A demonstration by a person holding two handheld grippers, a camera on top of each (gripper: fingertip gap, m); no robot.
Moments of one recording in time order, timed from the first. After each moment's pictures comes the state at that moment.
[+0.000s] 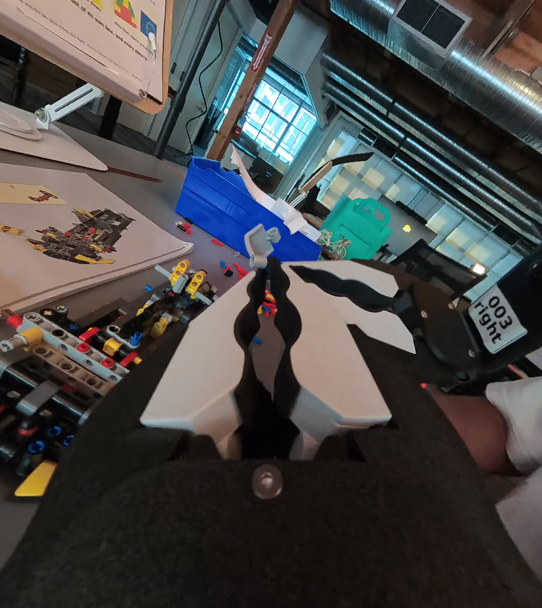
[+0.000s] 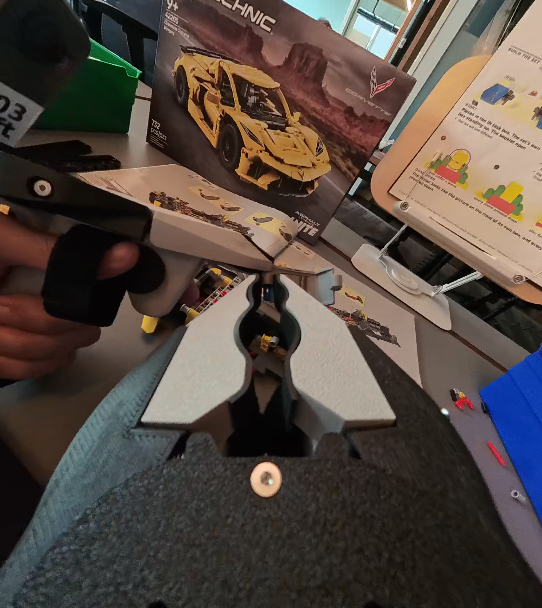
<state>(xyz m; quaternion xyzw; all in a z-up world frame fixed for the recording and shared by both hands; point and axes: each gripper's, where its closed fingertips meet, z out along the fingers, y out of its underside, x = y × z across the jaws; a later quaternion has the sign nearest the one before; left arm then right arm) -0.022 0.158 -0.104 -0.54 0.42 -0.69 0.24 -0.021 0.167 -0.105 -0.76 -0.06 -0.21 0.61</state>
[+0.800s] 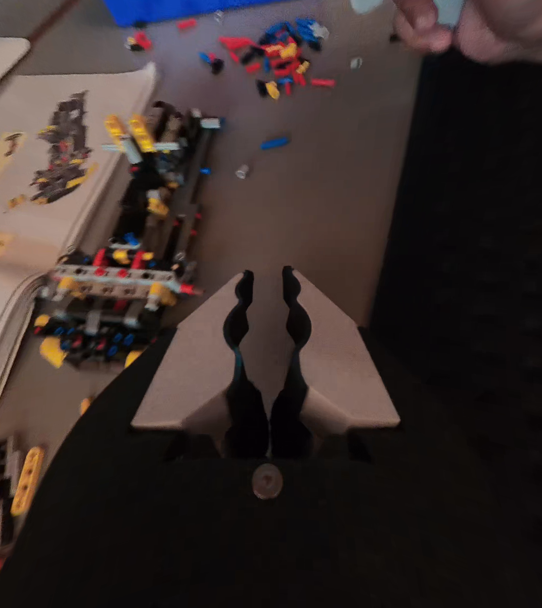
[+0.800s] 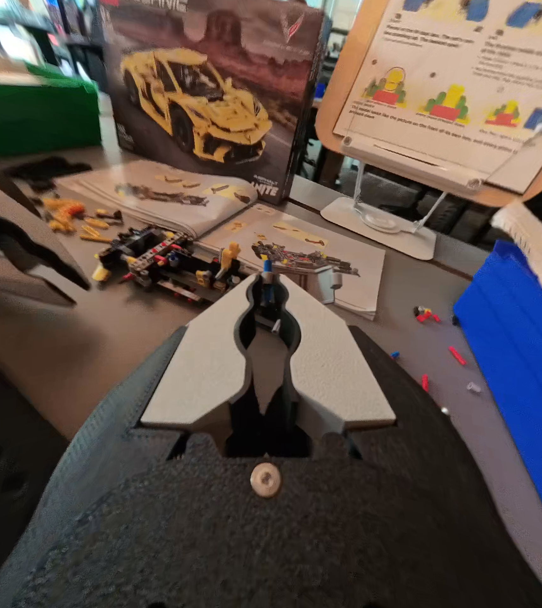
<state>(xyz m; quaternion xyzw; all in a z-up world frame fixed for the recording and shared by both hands) -0.075 0.137 -0.196 -0.45 0.76 -0.36 0.28 0.062 0.080 -0.109 -0.77 0.01 -0.13 0.63</state>
